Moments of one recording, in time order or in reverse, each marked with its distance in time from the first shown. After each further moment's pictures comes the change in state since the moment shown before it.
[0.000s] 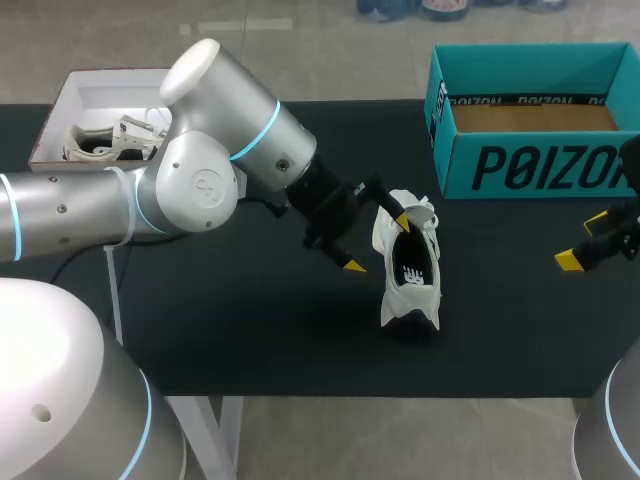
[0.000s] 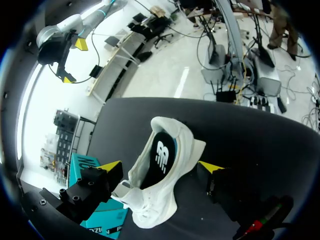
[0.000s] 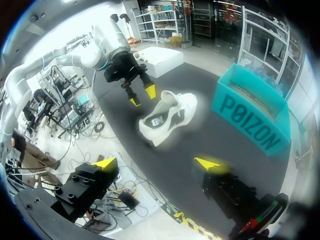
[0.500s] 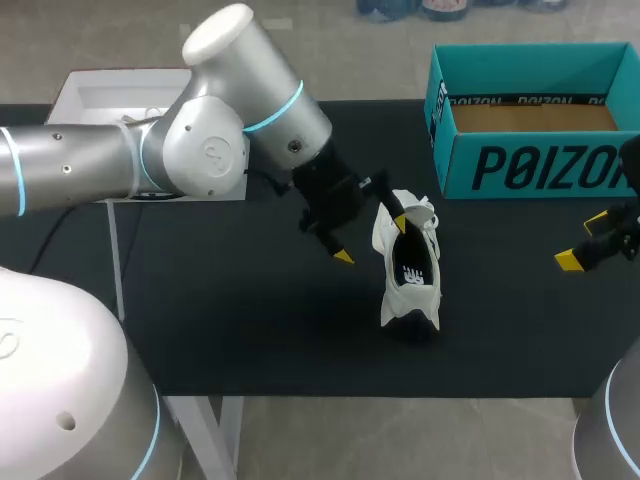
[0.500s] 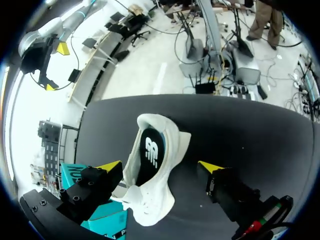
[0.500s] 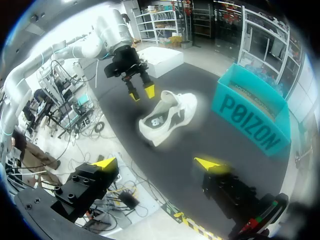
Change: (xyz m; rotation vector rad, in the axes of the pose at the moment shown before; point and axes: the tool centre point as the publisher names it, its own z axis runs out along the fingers) left arm -0.001 0.004 -0.010 -0.027 0.187 0.124; right arm 0.000 0.000 0.000 0.000 0.000 0.000
